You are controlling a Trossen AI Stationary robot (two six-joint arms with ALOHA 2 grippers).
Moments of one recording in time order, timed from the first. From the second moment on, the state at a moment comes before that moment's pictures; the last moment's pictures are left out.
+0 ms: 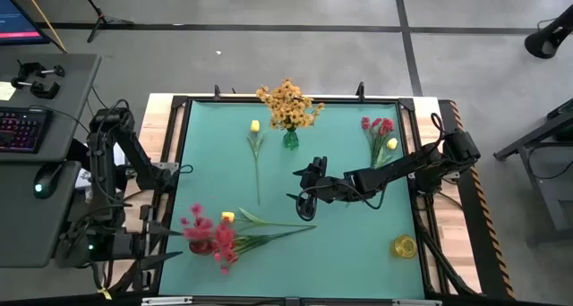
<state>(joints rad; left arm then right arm) -1.49 1.21 0.83 0.34 -1.57 -0.01 0.24 1.66 0.93 0.18 0.46 0.20</state>
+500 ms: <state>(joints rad) -1.51 1.21 0.92 0.46 -1.57 0.27 0.24 1.66 0.93 0.18 0.46 0.20</state>
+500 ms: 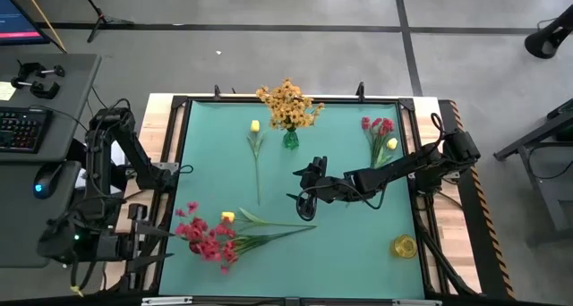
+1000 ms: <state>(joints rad) -1.38 1.21 1.03 0.47 -1.57 0.58 0.24 1.66 0.93 0.19 0.34 0.23</state>
